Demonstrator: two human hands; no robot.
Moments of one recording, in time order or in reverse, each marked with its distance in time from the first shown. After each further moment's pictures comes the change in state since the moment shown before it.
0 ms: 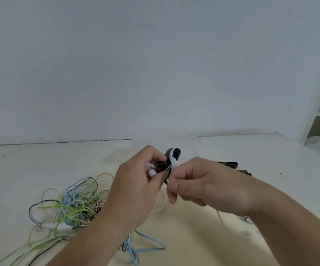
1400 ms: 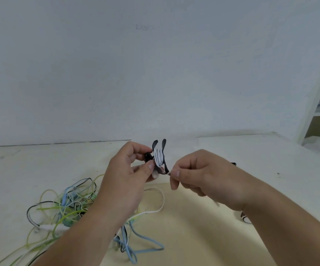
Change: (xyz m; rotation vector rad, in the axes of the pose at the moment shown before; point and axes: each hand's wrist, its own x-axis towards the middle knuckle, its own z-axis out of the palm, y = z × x) left_hand 0.010 -0.001 -0.004 -0.371 0.103 -0.190; right_hand 0.003 0.004 -0.004 0.035 0.163 0.056
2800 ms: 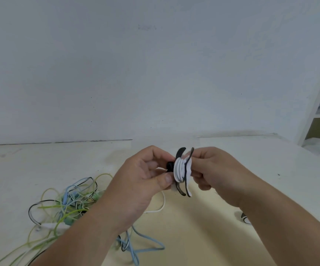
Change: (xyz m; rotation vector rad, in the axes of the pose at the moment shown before) left_hand -0.006 0.005 0.006 -0.284 -0.359 0.014; right_hand 0.013 0.017 -0.002 0.272 0.213 0.093
